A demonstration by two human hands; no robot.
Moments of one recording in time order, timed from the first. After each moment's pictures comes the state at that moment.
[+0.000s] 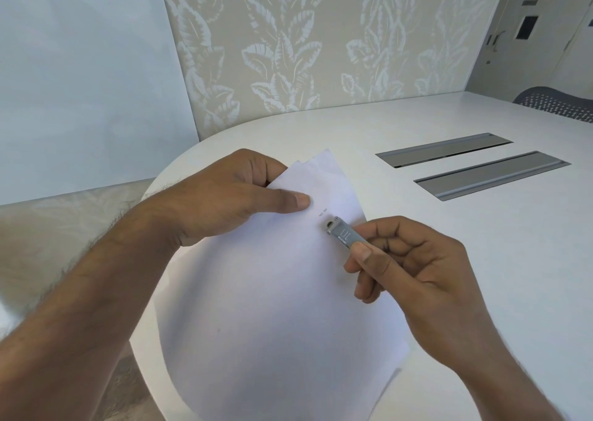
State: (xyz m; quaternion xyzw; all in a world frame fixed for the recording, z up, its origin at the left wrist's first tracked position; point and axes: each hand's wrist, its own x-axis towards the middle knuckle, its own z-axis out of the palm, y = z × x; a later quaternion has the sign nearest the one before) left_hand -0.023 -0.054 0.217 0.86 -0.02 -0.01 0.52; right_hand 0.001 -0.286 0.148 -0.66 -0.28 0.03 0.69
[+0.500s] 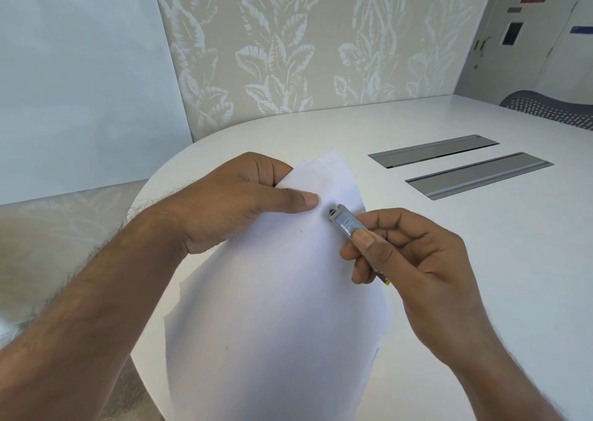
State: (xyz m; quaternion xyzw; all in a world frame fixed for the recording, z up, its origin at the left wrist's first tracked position) left_hand -0.030 -0.063 0.212 0.80 -0.05 -0.04 0.59; right_hand -0.010 -0.288 0.158 -0.65 -0.28 0.01 0.70
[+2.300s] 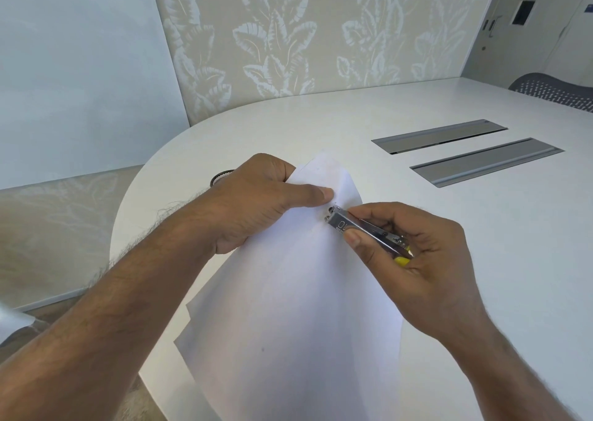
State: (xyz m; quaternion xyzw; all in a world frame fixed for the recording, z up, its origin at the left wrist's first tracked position) left_hand -0.011 -0.081 0.193 0.81 0.09 -0.02 0.58; right_hand 0.021 -0.284 0.131 -0.73 -0.36 -0.16 0.55
